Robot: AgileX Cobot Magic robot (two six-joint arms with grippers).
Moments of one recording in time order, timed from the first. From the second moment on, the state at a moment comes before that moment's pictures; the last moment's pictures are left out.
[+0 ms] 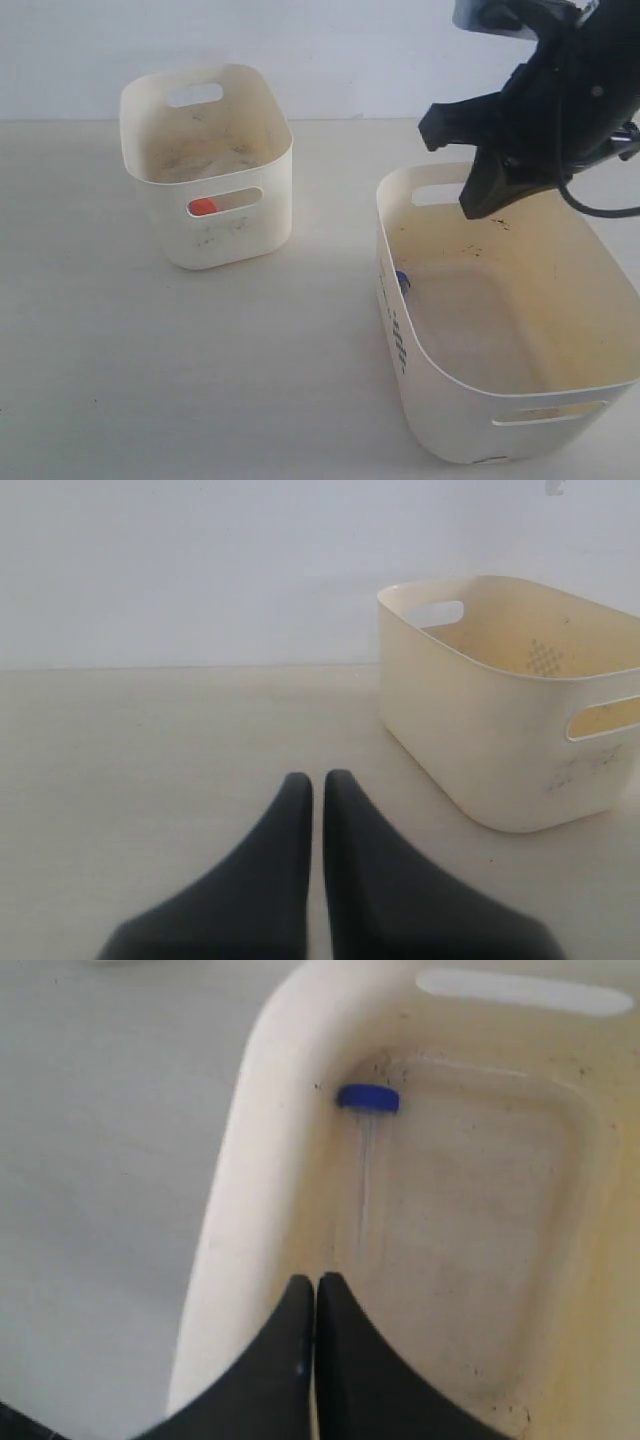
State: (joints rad) left arm -0.01 0.00 0.00 0.03 0.21 -0.03; right arm 0.27 1.47 -1.20 0.30 1.06 -0.01
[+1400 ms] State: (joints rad) left arm -0.01 0.00 0.00 0.03 0.21 -0.03; right arm 0.21 1.61 -0.96 0.51 0.75 -0.21
